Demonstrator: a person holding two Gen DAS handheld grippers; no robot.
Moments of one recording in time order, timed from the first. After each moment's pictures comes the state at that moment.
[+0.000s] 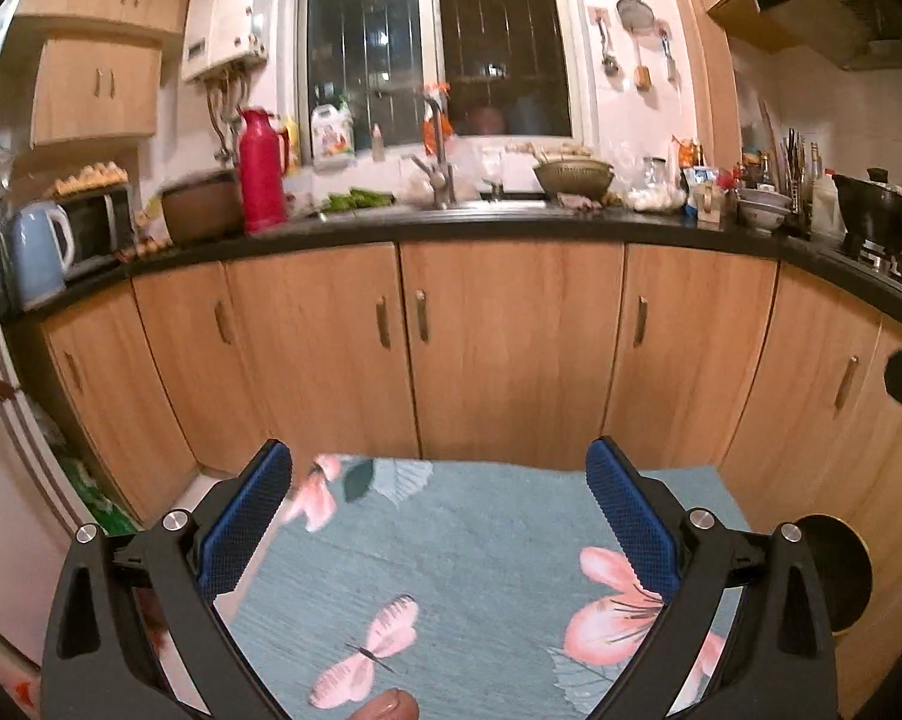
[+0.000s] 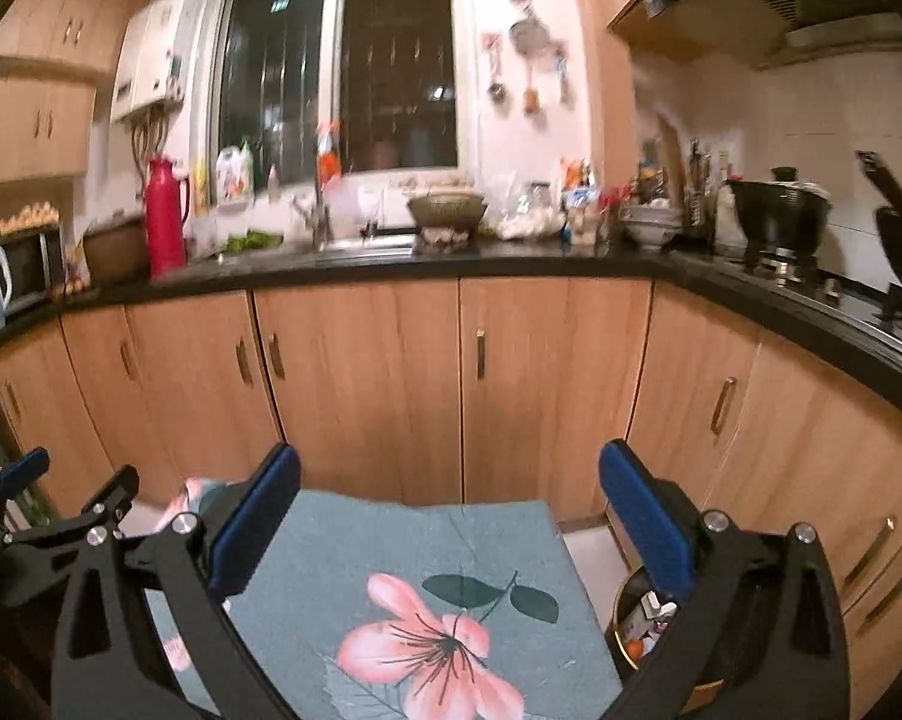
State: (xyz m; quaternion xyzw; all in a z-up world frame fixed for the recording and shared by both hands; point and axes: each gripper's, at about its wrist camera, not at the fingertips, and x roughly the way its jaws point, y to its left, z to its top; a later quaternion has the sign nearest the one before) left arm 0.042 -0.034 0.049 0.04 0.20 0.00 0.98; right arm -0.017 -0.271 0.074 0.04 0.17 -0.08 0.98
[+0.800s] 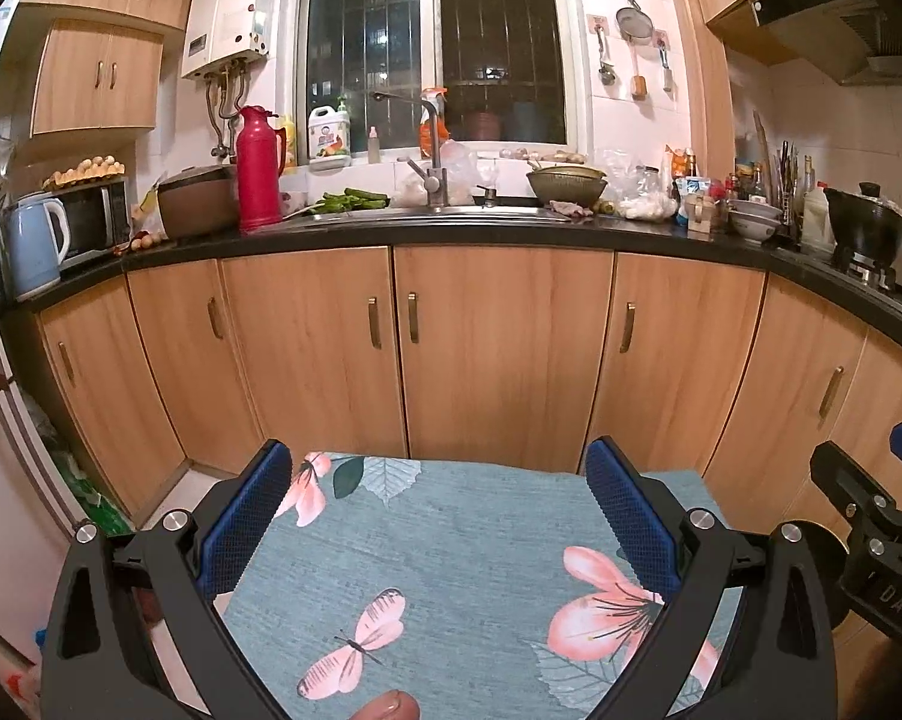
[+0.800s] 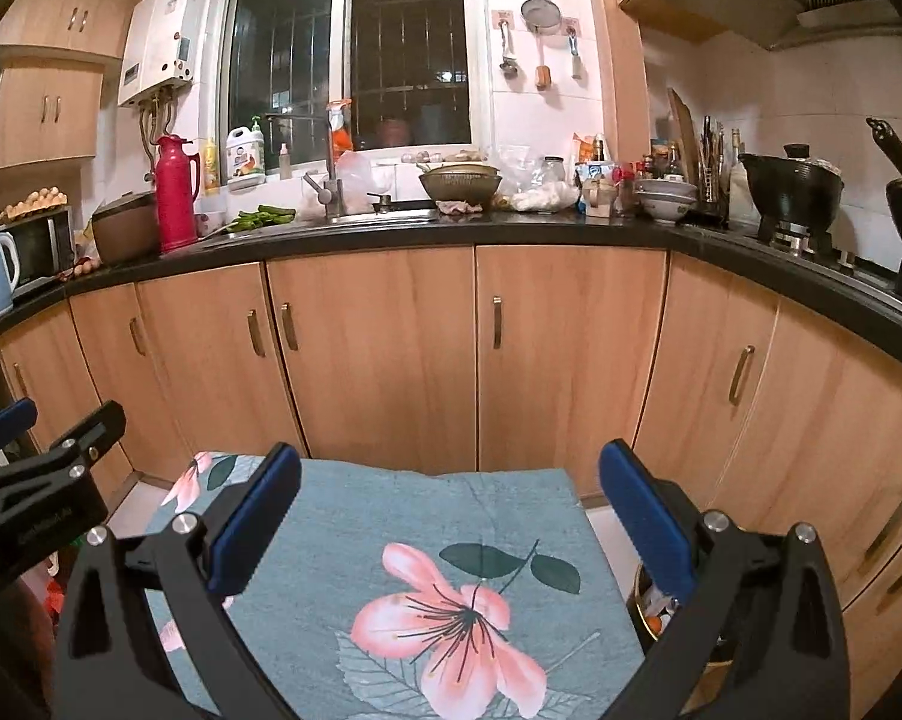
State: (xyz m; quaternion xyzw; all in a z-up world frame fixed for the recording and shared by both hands) left arm 0.033 -0.034 0.053 0.02 0.20 -0.01 0.98; right arm -0.005 -0.260 0.043 0.04 0.20 -0.06 0.98
